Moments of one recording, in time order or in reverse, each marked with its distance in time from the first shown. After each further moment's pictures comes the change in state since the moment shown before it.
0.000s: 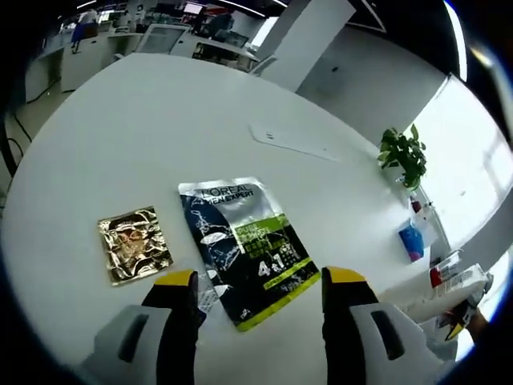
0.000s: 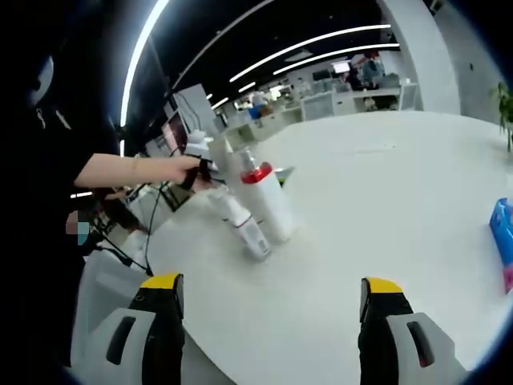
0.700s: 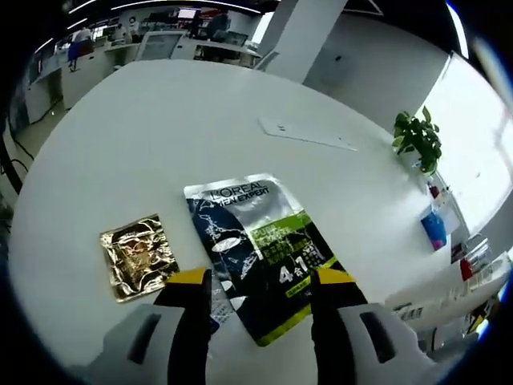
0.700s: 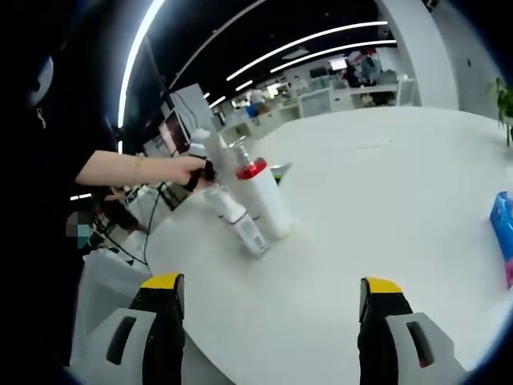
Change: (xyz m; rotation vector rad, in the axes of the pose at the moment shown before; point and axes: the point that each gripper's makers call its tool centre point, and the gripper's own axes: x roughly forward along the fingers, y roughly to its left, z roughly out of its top) left arm 0.030 0.034 0.007 0.076 0.020 0.089; right arm 0.005 -0.001 -0.004 0.016 0.014 -0.004
